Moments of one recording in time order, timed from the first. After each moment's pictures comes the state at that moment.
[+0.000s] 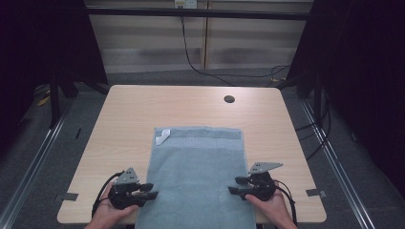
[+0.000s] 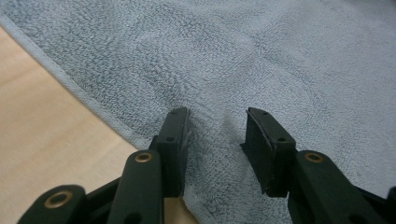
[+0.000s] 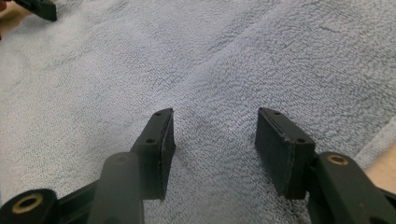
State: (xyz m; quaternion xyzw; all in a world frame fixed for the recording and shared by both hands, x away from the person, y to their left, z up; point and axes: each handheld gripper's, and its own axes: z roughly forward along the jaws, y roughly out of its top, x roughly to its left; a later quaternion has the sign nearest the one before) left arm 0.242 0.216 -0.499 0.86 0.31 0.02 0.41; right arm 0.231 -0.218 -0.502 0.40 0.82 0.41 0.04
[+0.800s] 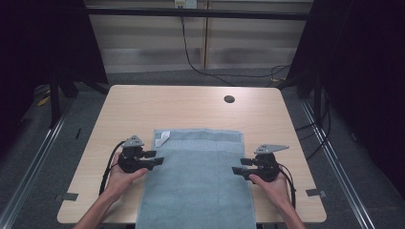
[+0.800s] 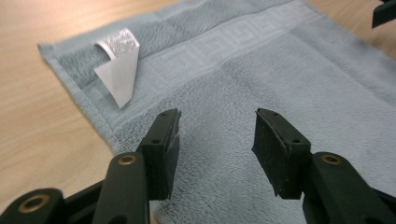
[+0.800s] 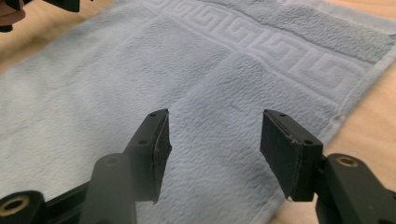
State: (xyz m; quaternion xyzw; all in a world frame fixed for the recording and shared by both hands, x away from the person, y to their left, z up) left arm 0.335 0.197 -0.485 0.82 0.36 0.05 0.43; right arm 0.274 -0.235 -0.481 0.42 0.79 0.43 0.07
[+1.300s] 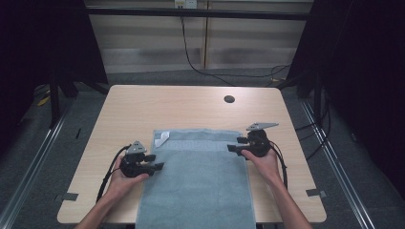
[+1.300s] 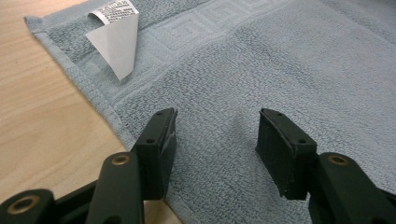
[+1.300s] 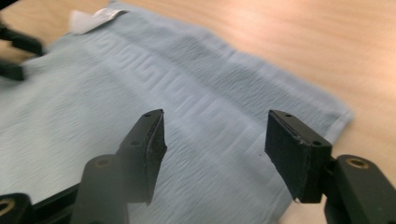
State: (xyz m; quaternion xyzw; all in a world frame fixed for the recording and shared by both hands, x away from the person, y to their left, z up) left arm 0.330 0.199 -0.506 0.84 0.34 0.07 0.42; right arm 0.351 -0.228 -0.475 0.44 0.79 0.42 0.10
